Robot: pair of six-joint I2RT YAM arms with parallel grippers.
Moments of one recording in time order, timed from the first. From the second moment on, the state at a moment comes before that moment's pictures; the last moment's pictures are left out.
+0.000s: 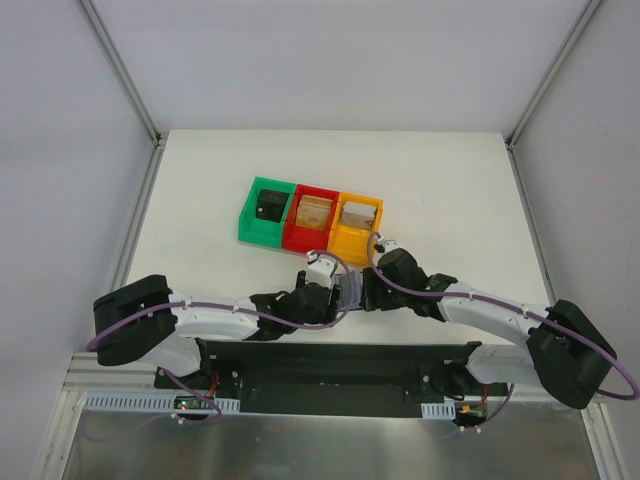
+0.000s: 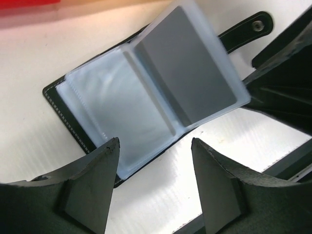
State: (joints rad) left arm -1.21 1.41 0.54 0.17 -0.41 -0.59; right arm 0.81 1.22 0.52 -0.24 0.04 0.59
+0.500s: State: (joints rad) left arm -1.22 1.40 0.49 0.27 -0.39 -0.53; right arm 0.81 1.22 0.52 -0.24 0.04 0.59
